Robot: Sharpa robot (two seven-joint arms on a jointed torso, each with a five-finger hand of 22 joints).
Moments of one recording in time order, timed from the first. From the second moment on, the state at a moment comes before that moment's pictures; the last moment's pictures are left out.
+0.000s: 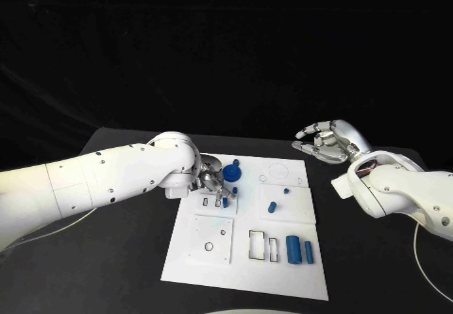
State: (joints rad) left arm 1.33 -0.62 -0.09 1.40 -1.04 0.31 -0.52; left_hand 1.14 -0.01 0.00 0.29 0.21 0.82 0.08 0.74 0.56 1.30 0.01 1.21 1.07 1.47 -0.05 1.55 1.31 0.06 1.42 0.05 1.47 1.31; right arm 1.29 -0.95 -0.15 1.59 -0.76 -0.65 0.11; right_hand 1.22 -0.19 0.36 0.14 0.19 0.83 0.16 0.31 0.48 1.30 0.07 1.29 1.24 1.46 0.01 1.52 1.31 0.03 1.47 0.11 1.43 1.31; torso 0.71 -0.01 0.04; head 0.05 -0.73
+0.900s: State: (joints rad) left arm 1.33 -0.62 -0.09 1.41 -1.00 0.34 -0.52; left_hand 1.21 0.02 0.05 0.29 0.22 0.83 0.07 0.72 0.57 1.30 0.01 1.21 1.06 1.47 -0.05 1.55 1.31 0.06 1.42 0.05 1.48 1.31; right arm 1.29 -0.95 -0.15 1.60 -0.76 -0.66 0.11; right_hand 1.21 -0.17 0.36 0.17 0.21 0.83 0.16 0.32 0.48 1.29 0.08 1.29 1.23 1.46 0.01 1.52 1.31 0.03 1.47 0.11 1.43 1.31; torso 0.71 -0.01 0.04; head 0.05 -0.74
